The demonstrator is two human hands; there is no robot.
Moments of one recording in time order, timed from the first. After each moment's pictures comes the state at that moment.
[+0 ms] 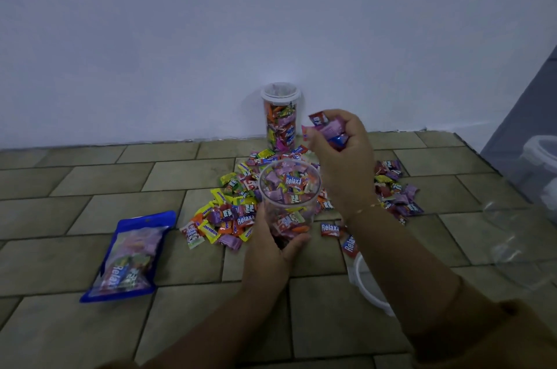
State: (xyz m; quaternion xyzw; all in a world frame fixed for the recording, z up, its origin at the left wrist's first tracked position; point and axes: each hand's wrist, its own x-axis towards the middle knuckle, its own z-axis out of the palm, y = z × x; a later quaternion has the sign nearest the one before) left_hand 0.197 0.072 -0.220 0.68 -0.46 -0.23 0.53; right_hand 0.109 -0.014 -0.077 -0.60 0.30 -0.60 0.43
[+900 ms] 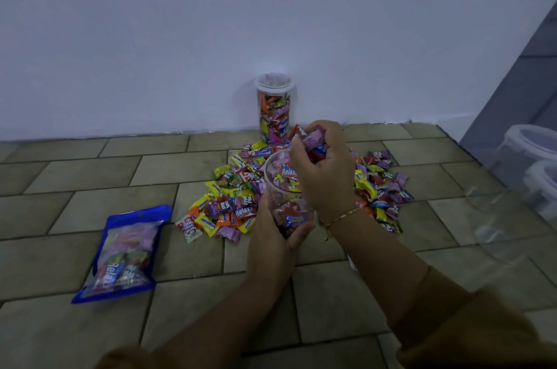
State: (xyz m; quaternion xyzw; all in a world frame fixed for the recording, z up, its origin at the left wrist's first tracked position) left_hand 0.196 0.072 -0.219 0.64 -0.47 -0.24 0.56; right_hand 0.128 0.005 -0.107 -0.69 0.34 -0.59 0.24
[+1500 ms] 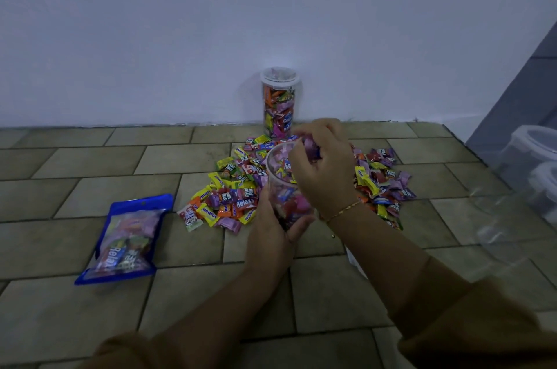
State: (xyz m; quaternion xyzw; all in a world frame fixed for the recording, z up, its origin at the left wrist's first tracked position) left_hand 0.198 0.069 -0.223 0.65 -0.46 -0.24 0.55; right_hand 0.127 0.001 -0.111 -0.74 0.30 -0.58 0.16
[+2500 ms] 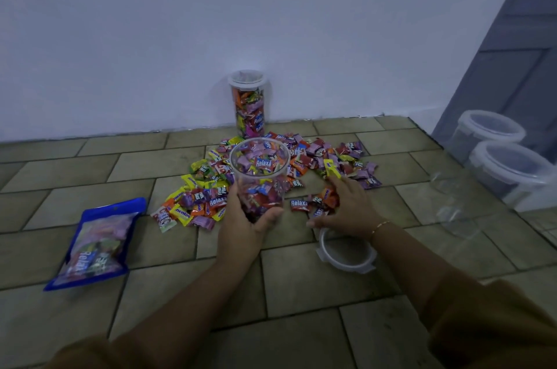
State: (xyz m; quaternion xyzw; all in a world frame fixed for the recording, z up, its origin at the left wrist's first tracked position) left_hand 0.197 0.073 -0.219 0.64 -0.48 -0.24 0.55; right_hand -0.002 -0.037 -0.203 -0.80 0.55 -0.08 0.23
